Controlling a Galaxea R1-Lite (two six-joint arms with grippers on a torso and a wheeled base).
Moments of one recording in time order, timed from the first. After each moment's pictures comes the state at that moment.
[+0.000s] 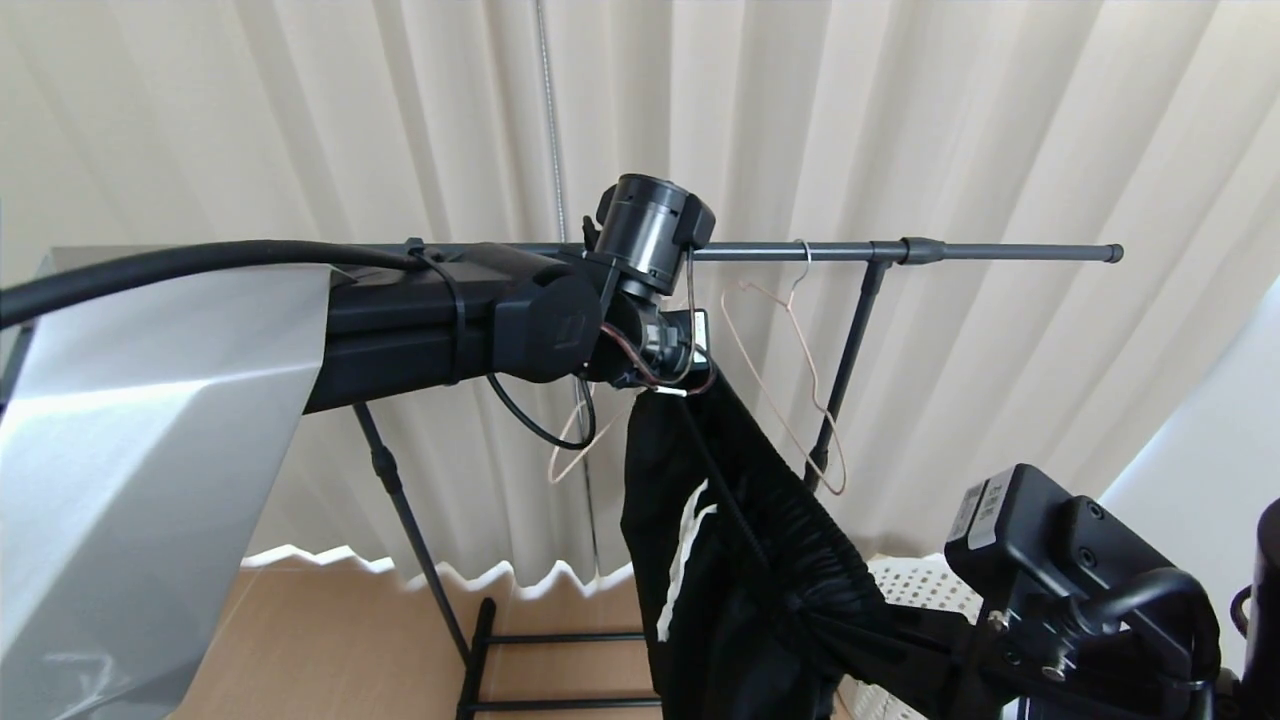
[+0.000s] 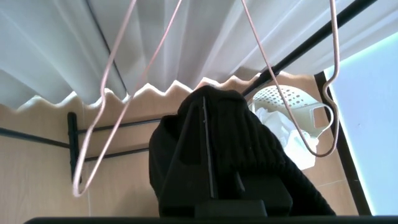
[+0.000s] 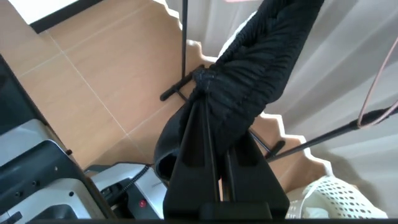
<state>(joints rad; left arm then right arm) -0.69 2.23 -2.00 0.31 0.35 -0.39 1.04 1.34 -0.59 -0.28 -0.24 0.02</state>
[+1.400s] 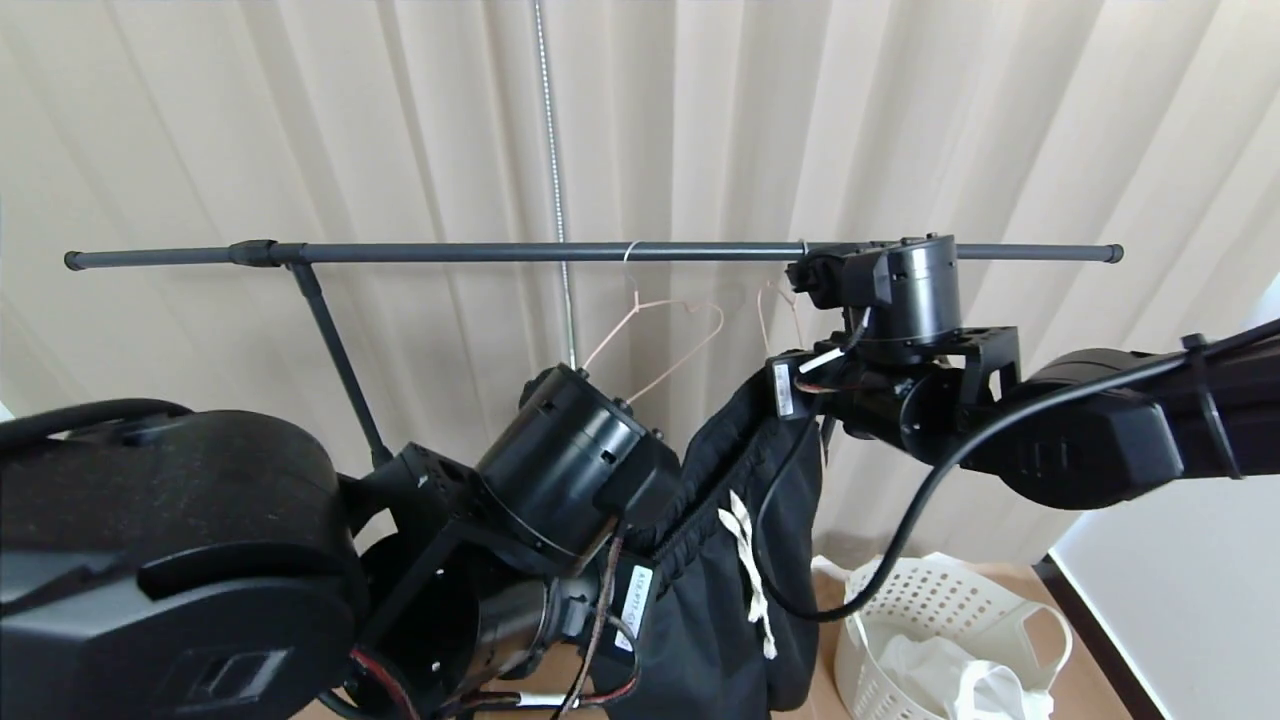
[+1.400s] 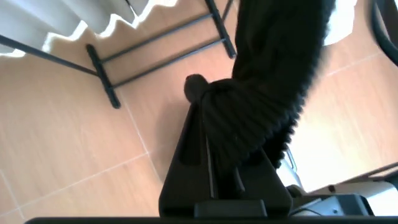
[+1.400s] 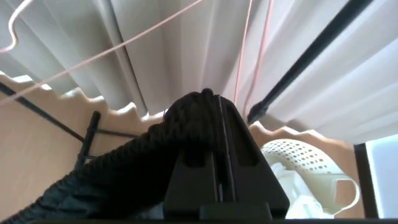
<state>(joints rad) -0.94 1.74 -1.13 0.30 0.36 -0.41 0.59 1.92 -1.24 -0.25 -0.47 0.14</state>
